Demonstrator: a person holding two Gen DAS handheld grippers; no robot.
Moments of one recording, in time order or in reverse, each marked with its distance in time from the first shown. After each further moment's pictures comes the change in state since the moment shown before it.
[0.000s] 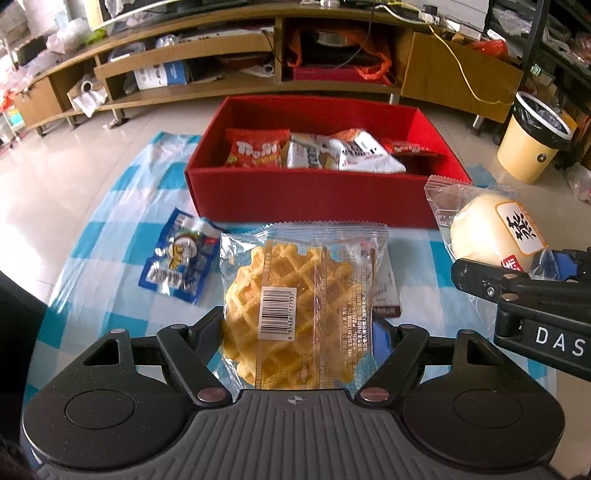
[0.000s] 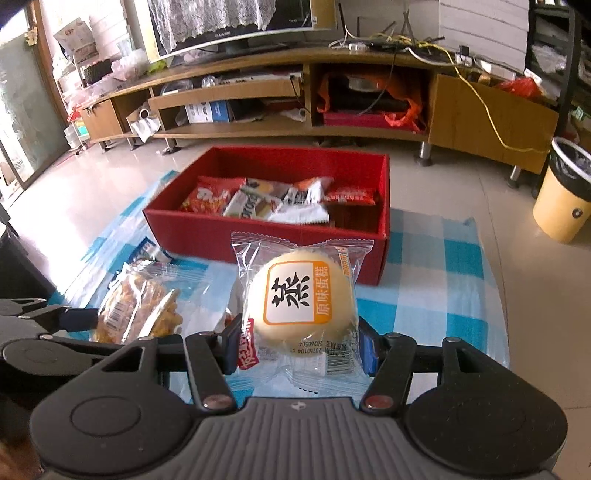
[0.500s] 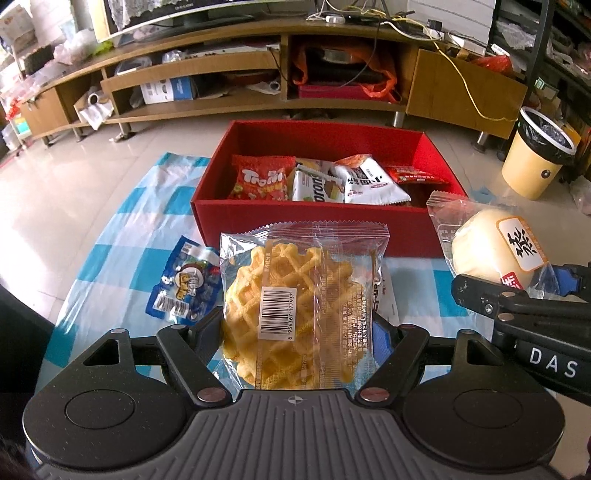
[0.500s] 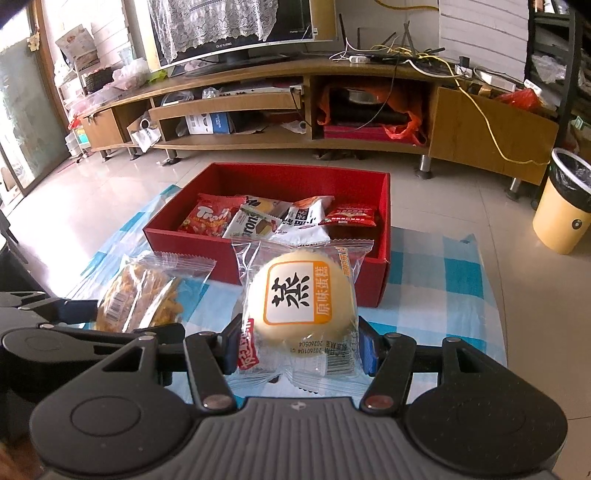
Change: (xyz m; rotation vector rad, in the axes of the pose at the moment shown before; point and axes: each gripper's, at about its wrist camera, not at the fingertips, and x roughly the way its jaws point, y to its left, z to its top) left arm -0.003 0.001 0.016 -0.011 -0.043 0.015; right arm 0.001 -0.002 0.009 -0.001 -0.027 -0.005
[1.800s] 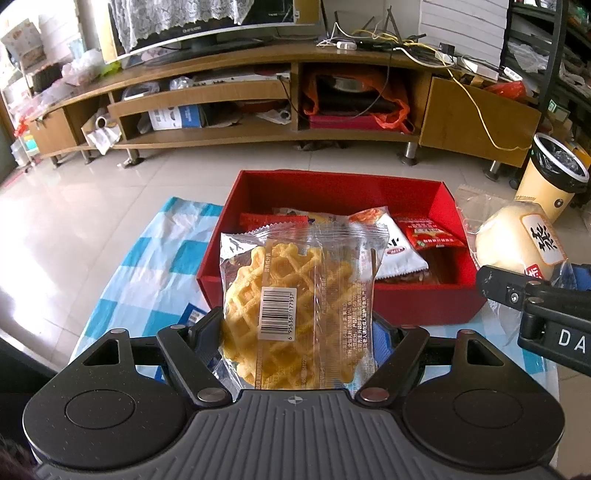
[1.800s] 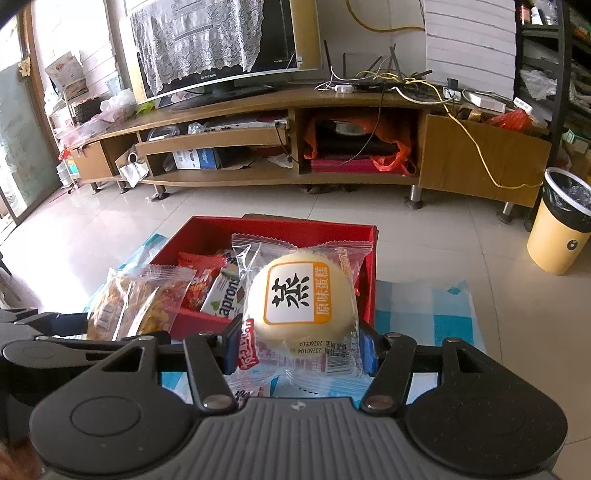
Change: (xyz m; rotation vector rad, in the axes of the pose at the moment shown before) left arm 0.014 0.004 0.050 -0.005 -0.071 0.030; right arm 0.012 -0.015 0.052 0.033 -0.082 -0.019
